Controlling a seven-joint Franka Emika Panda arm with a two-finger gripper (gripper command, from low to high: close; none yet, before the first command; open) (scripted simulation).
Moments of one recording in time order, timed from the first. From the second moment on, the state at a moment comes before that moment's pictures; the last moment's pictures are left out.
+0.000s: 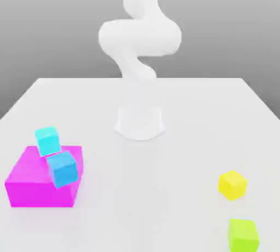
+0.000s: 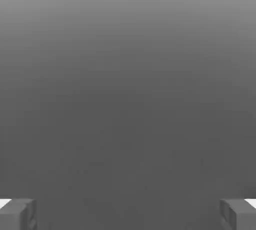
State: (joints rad) arm -0.02 -0.71 0.05 -2.30 -0.02 2.32 0.86
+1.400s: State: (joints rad) arm 0.11 0.52 0.28 -2.27 -0.37 2.75 1.61
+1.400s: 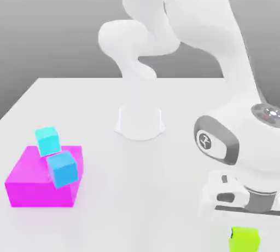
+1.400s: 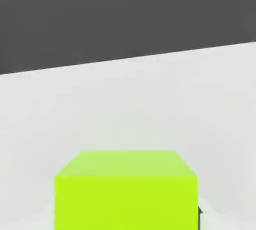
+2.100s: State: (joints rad) arm -0.43 -0.19 0.00 -2.65 -0.18 2.43 1.44
